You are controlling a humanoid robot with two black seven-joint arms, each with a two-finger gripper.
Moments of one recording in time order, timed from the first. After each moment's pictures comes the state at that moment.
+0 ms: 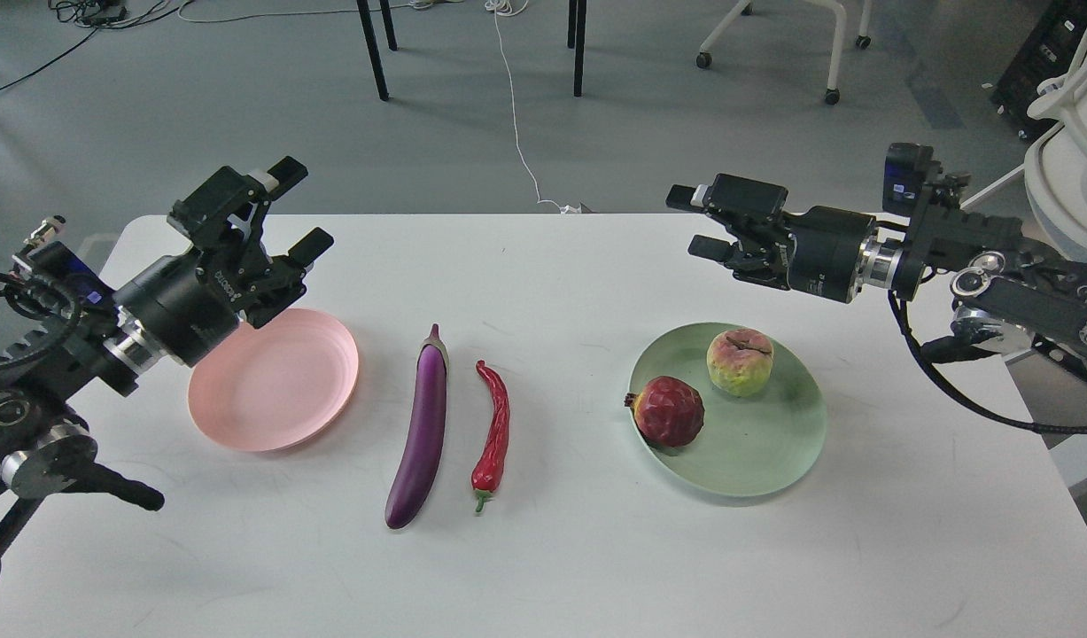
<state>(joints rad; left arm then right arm) -0.21 0.66 -1.10 -1.58 1.06 -0.34 -0.25 0.95 -0.63 0.18 1.05 -0.44 0.40 0.49</state>
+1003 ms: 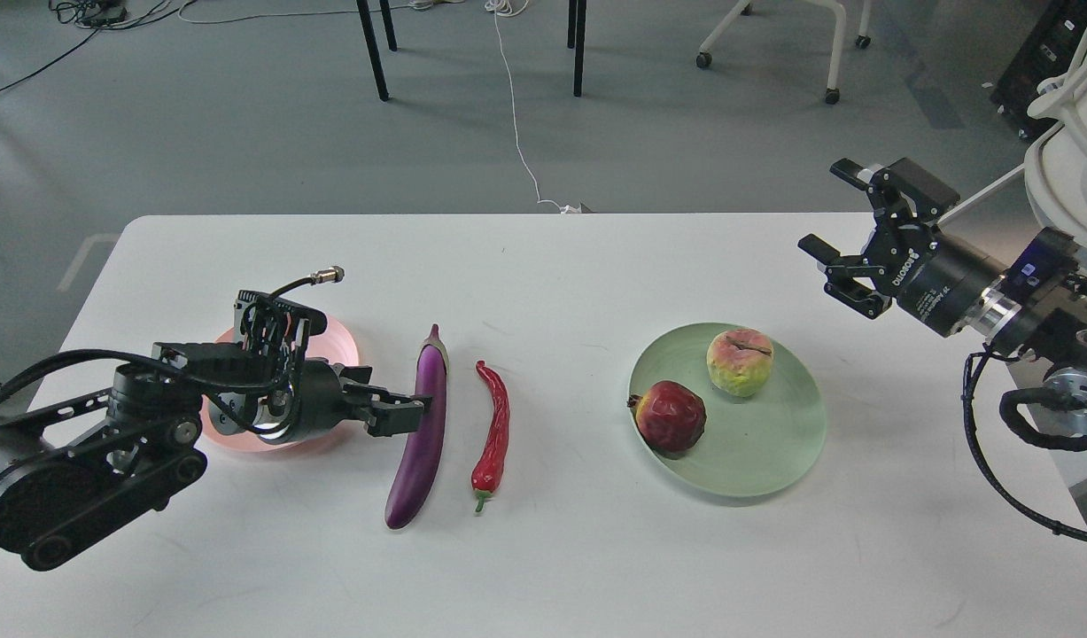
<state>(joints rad) -0.58 0.63 -0.56 -1.43 1.80 -0.48 0.02 0.70 -0.73 0.42 1.02 -0.35 0.49 0.49</state>
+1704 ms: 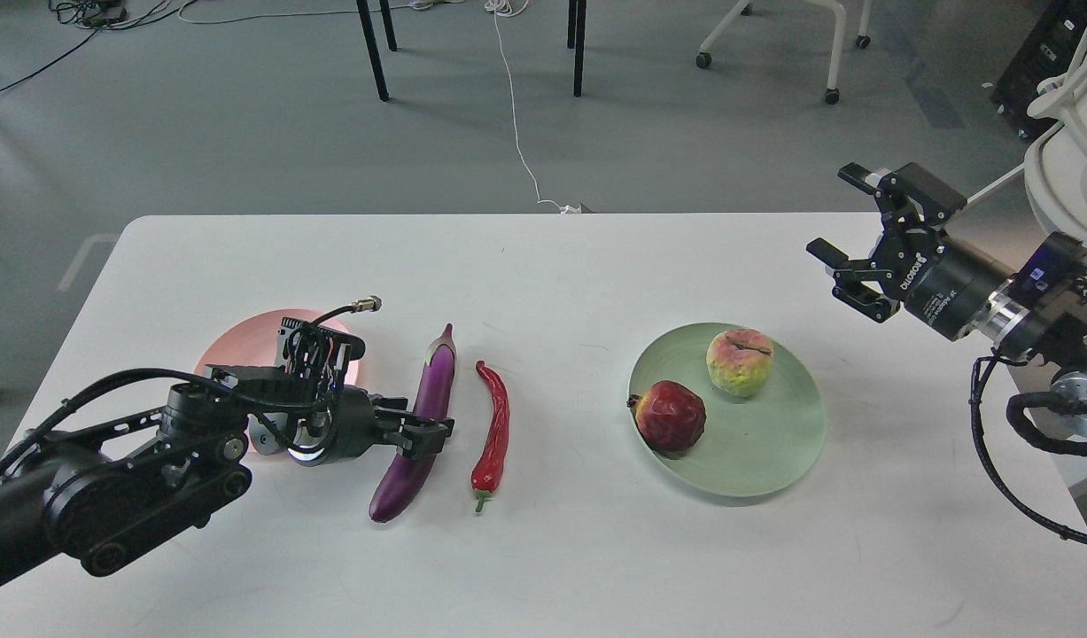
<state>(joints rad) -0.58 0.52 -0.50 -1.34 1.80 -0.49 0.04 0.69 -0.74 0.43 1.01 -0.35 0.49 0.49</state>
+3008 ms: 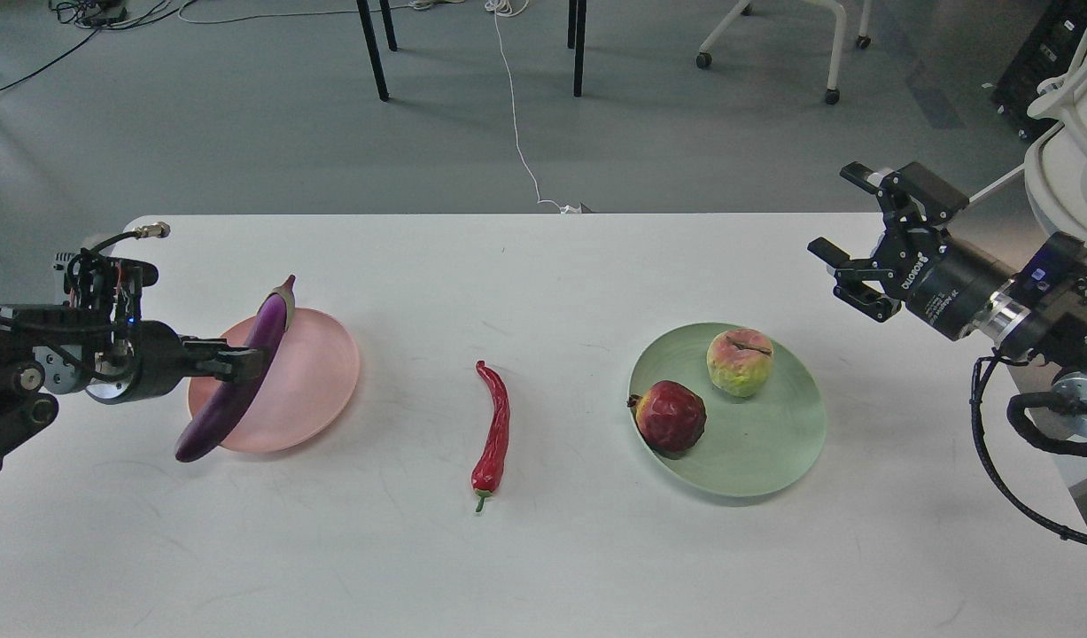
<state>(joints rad) -0.66 0.84 -0.50 -1.16 1.69 -0.46 -0.13 0.69 -0.74 0.44 1.01 -0.35 0.49 0.49</state>
